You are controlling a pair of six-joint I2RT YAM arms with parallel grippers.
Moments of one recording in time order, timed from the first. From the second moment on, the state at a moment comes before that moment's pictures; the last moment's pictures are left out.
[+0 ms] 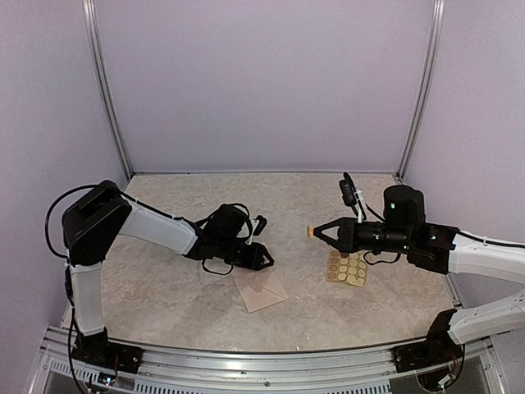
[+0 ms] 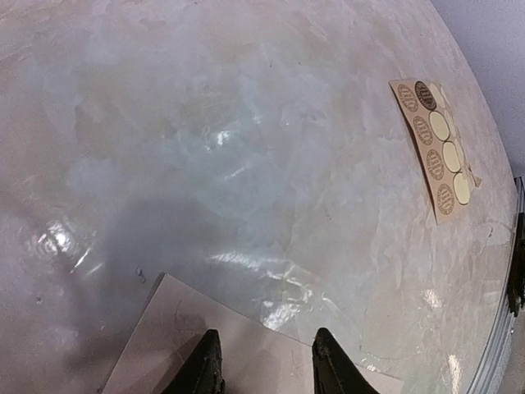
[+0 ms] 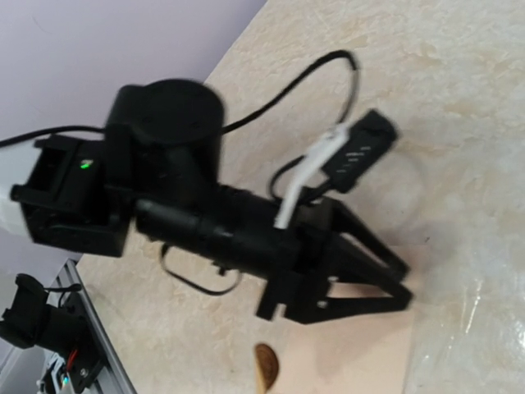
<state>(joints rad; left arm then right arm) -0.82 2.03 1.13 0.14 0.30 -0.47 0.77 1.08 0.67 0.10 -0.29 0.59</state>
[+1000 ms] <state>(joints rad) -0.95 1.43 0.68 0.00 0.07 -0.78 0.90 1.40 0.80 0.02 -0.36 0.38</state>
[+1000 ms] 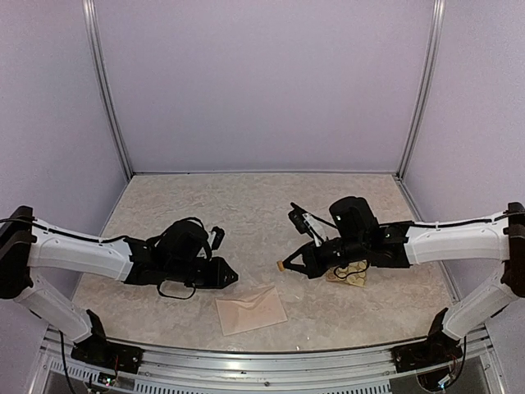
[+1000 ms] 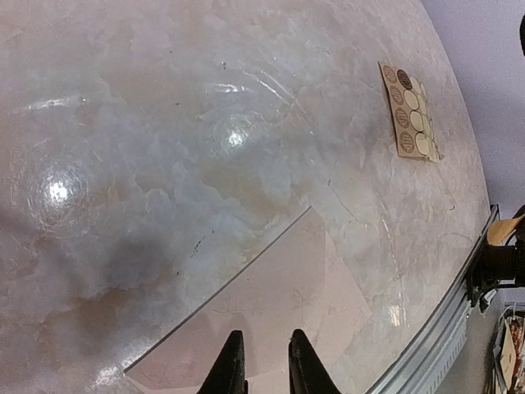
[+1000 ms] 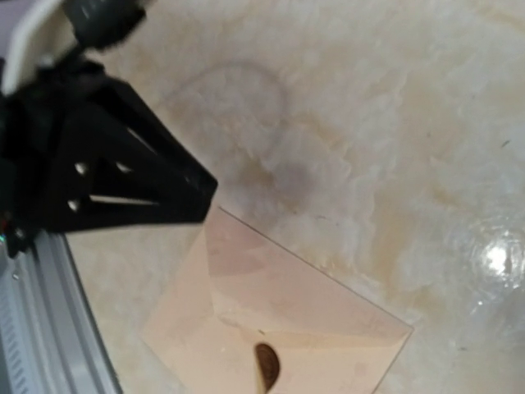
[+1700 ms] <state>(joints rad) -0.99 1.62 0.66 0.17 0.15 -0.80 1.00 1.74 0.97 0.01 -0.34 0.32</state>
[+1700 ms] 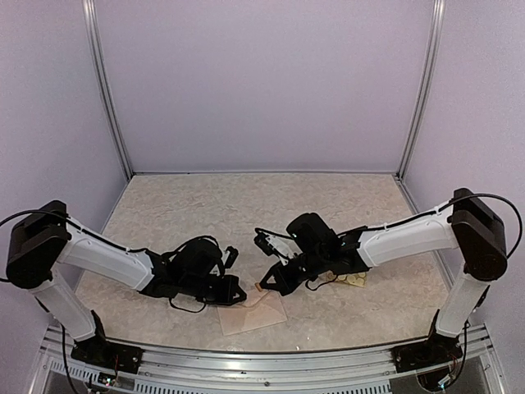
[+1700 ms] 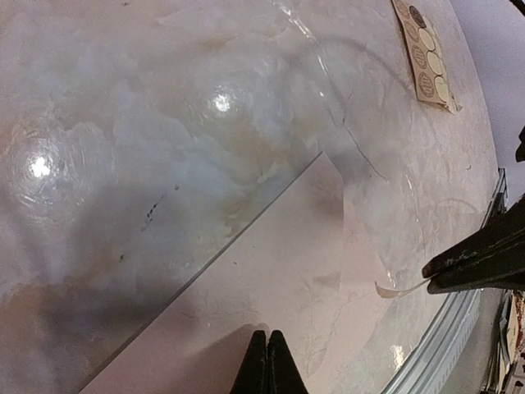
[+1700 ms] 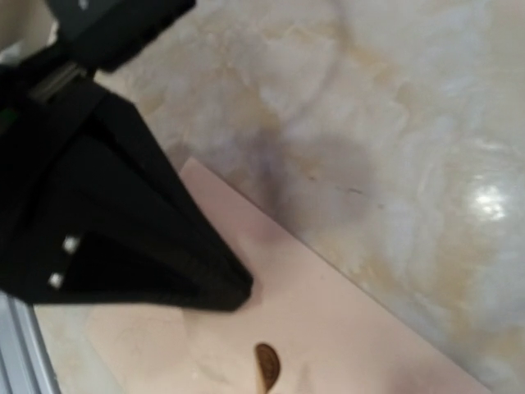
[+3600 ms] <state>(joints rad) -1.01 1.67 0.62 0.23 0.17 -0.83 1.09 1.96 1.07 -0.01 -0.46 0.30</state>
